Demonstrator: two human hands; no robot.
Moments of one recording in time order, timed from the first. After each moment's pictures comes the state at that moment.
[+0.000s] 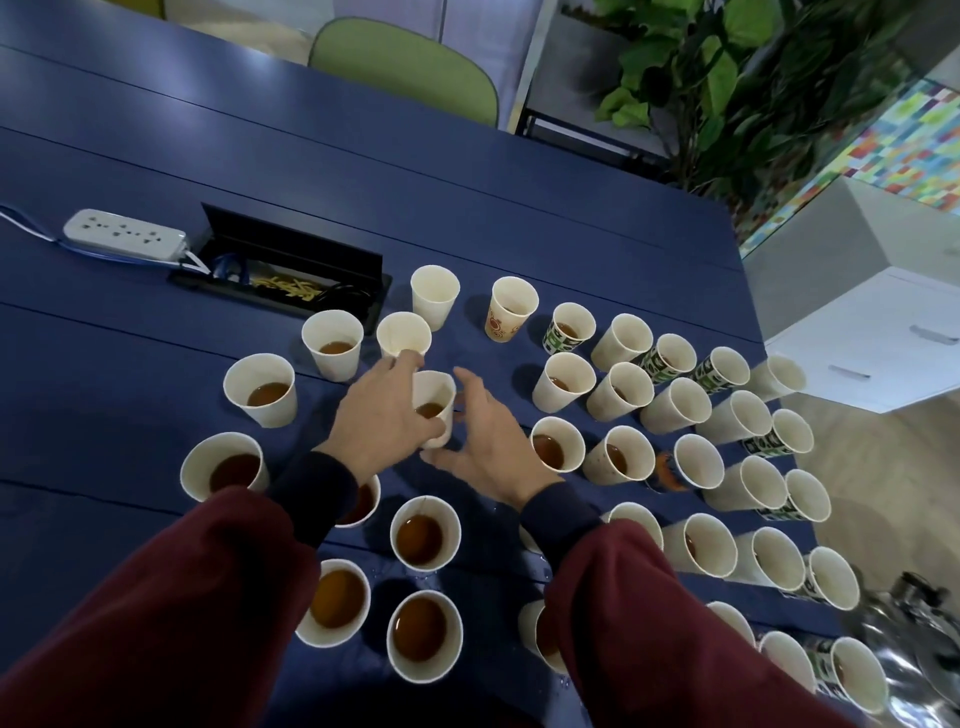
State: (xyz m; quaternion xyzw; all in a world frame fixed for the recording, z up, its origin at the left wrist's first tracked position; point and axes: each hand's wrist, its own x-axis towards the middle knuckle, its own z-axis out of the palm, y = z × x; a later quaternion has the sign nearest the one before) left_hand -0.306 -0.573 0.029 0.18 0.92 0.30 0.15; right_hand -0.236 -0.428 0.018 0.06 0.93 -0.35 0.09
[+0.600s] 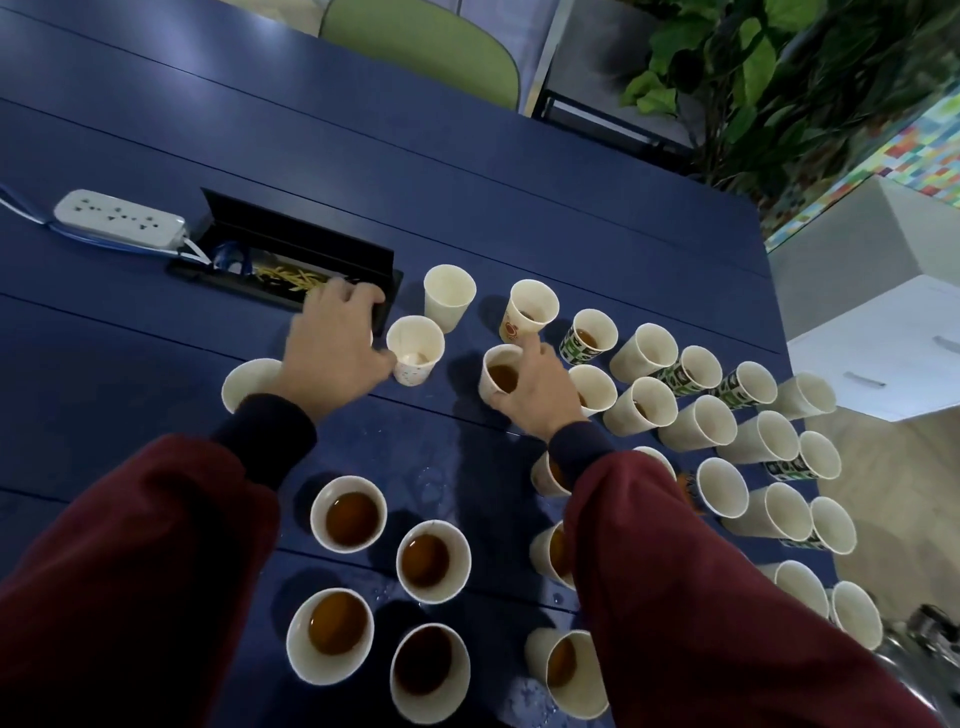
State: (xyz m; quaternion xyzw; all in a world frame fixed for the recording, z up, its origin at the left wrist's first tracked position) left_hand -0.390 -0.598 0.036 0.14 0.96 0.24 0.06; right_hand -0.309 -0.372 0.005 0.17 0.96 -0.21 0.06
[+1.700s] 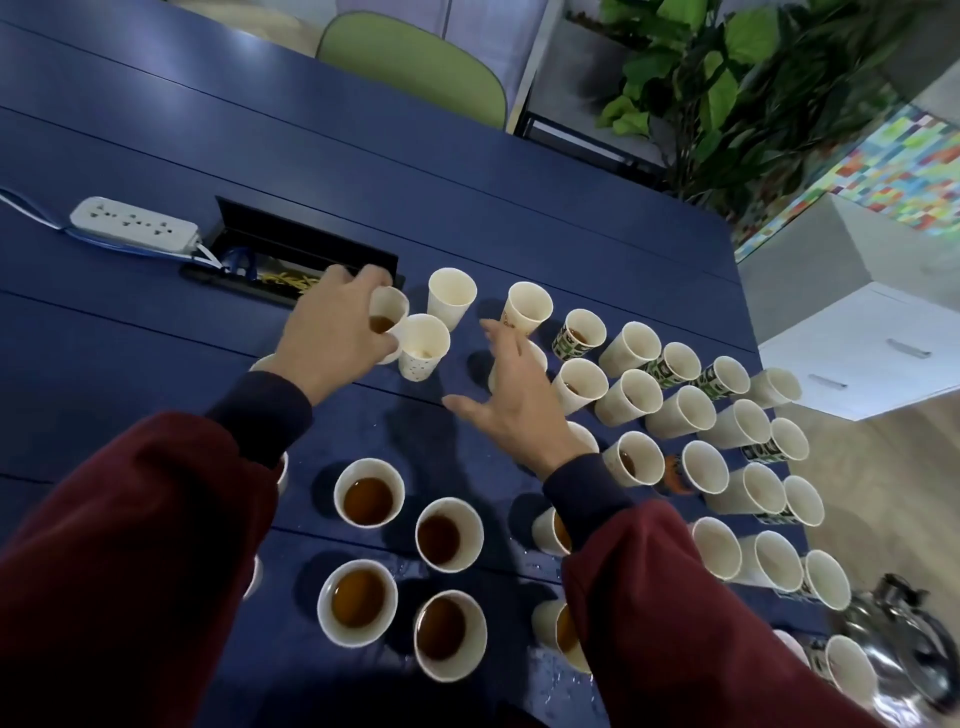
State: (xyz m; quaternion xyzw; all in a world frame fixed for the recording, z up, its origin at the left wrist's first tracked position) left_hand -0.382 -0.626 0.069 0.19 0.94 0.29 0.05; right_hand -0.269 -0.437 0.057 0.06 0.95 -0.30 -0.04
